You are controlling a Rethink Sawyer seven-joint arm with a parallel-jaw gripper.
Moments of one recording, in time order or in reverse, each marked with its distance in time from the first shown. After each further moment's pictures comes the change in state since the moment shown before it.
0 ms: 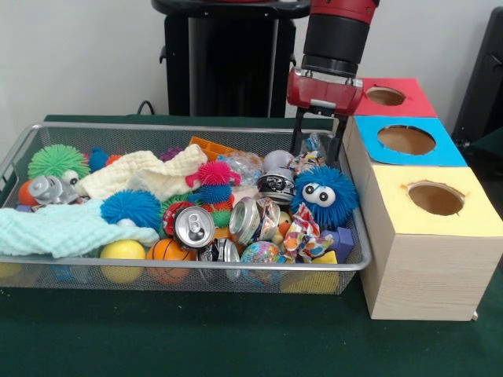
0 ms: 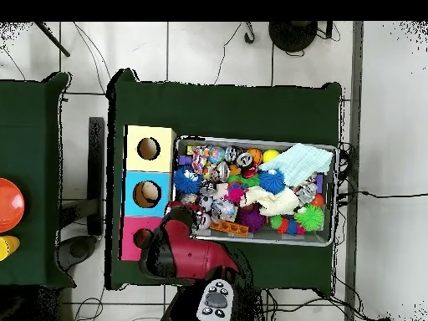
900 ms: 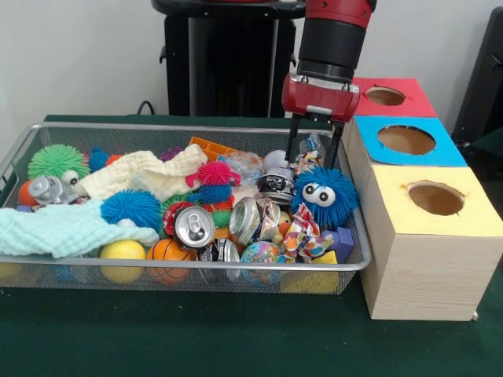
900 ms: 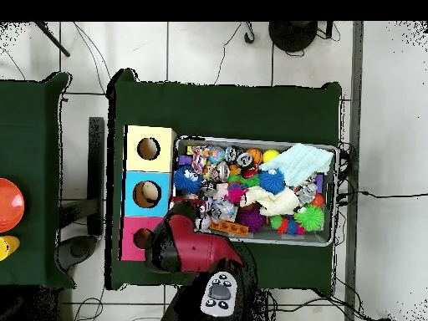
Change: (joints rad) arm -0.014 0.026 -0.008 -0.048 -0.047 0.000 0.000
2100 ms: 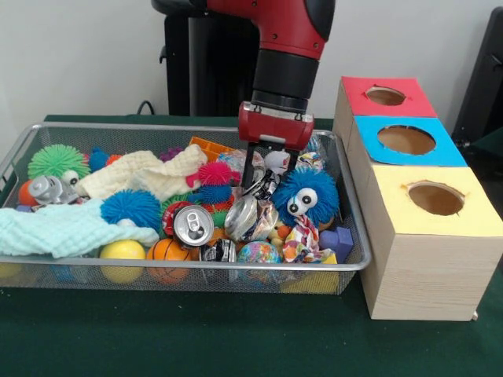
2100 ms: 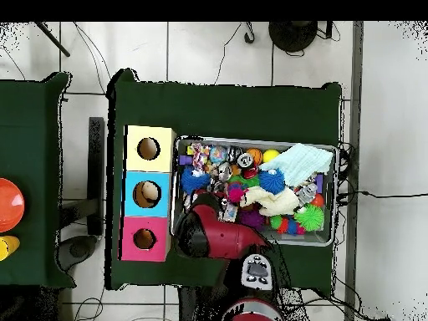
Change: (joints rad) arm -0.165 0.079 0.050 -0.073 -0.087 0.000 0.000
